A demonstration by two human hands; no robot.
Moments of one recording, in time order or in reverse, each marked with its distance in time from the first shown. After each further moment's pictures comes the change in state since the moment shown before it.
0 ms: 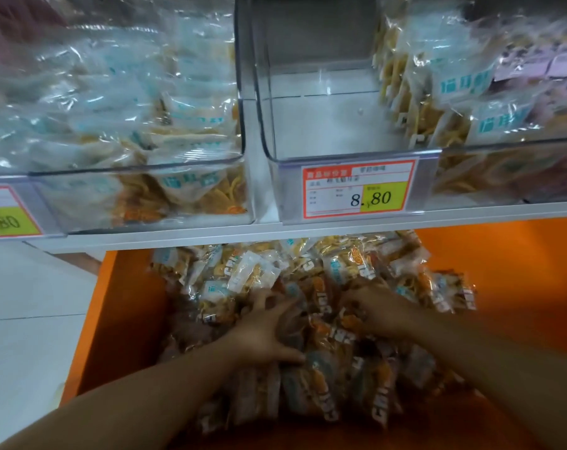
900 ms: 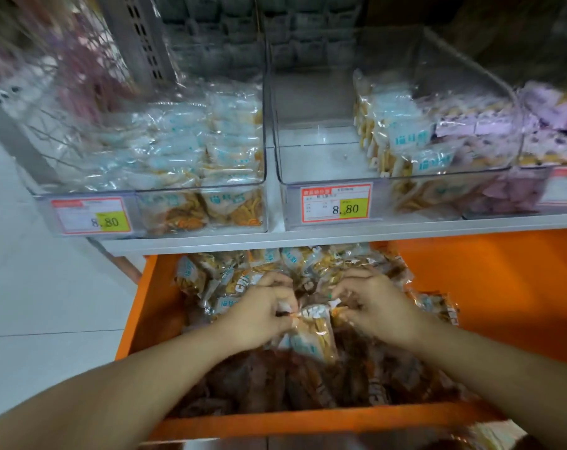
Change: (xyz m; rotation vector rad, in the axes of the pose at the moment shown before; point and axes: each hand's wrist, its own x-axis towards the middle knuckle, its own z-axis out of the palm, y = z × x) left_hand -0.064 0.044 -0.046 -0.084 0.359 0.303; right_hand -0.070 -0.047 -0.046 0.164 0.465 -0.239
